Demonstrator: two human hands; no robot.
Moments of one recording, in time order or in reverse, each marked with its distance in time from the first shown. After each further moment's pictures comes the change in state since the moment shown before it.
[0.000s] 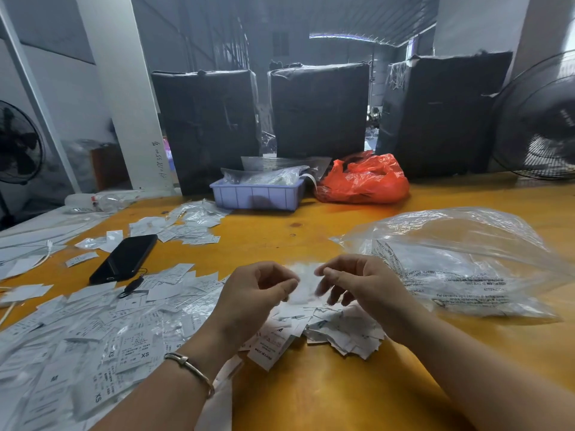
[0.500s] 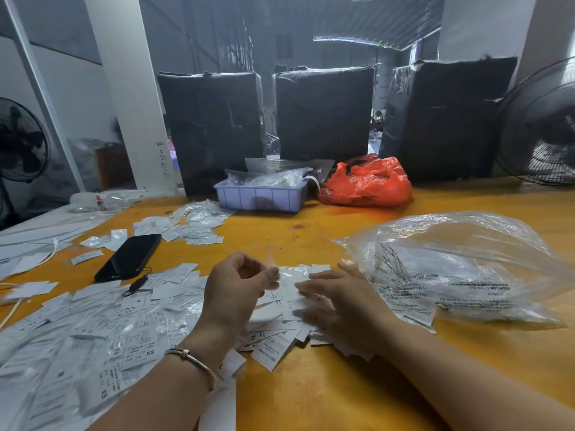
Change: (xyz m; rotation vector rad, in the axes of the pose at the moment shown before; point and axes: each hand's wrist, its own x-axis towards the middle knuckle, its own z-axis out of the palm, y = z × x) left_hand 0.005 -0.004 -0.010 -0.056 0.300 -0.102; right_hand 0.009 0.020 0.021 -0.884 -0.074 -0.338
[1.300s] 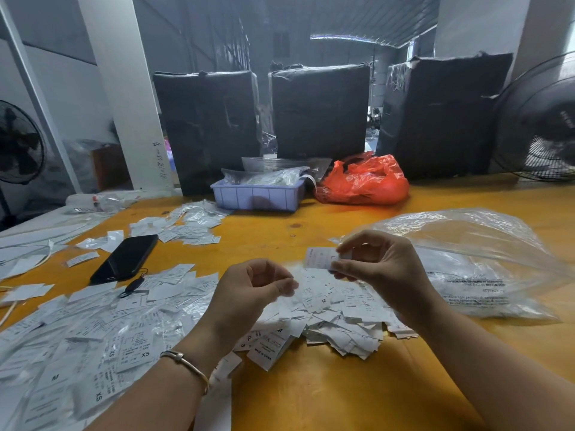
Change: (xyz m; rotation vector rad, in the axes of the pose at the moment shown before) left_hand -0.007 0.004 0.003 -0.021 -0.325 0.059; right_hand -0.011 0.009 -0.051 0.936 0.323 0.157
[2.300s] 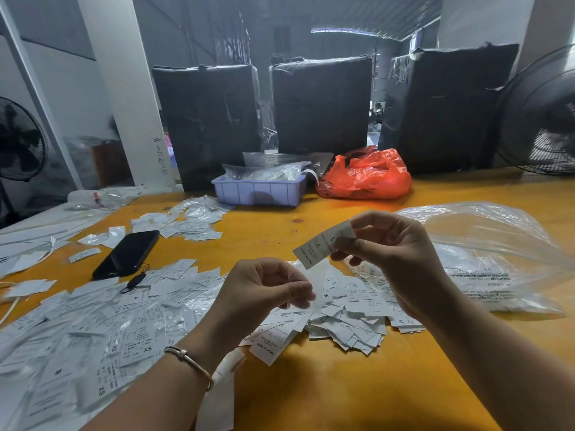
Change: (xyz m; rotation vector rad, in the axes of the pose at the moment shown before) left_hand -0.007 0.009 0.003 -0.057 -0.149 0.070; right_hand -0.003 -0.029 0.008 0.178 -0.002 -0.056
